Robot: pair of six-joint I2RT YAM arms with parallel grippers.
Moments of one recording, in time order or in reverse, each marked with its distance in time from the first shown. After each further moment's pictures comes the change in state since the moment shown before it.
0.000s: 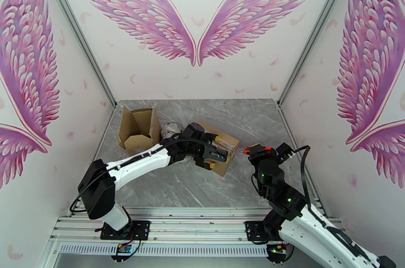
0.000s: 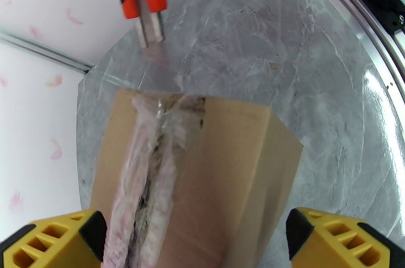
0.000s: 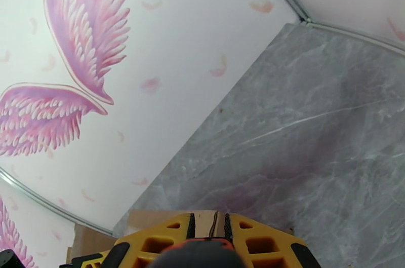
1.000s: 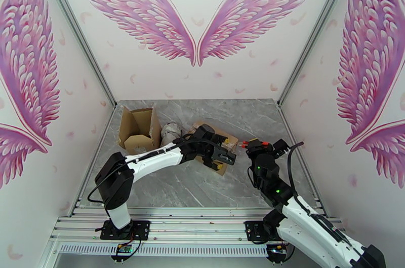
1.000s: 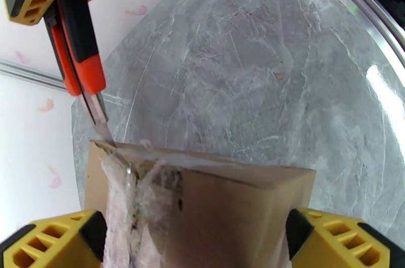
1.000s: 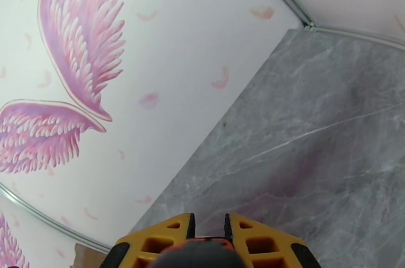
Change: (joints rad) left arm -0.028 0.139 0.077 0.059 0.005 0.035; right arm -0.137 0.151 -0.071 0.293 -0.108 -0.017
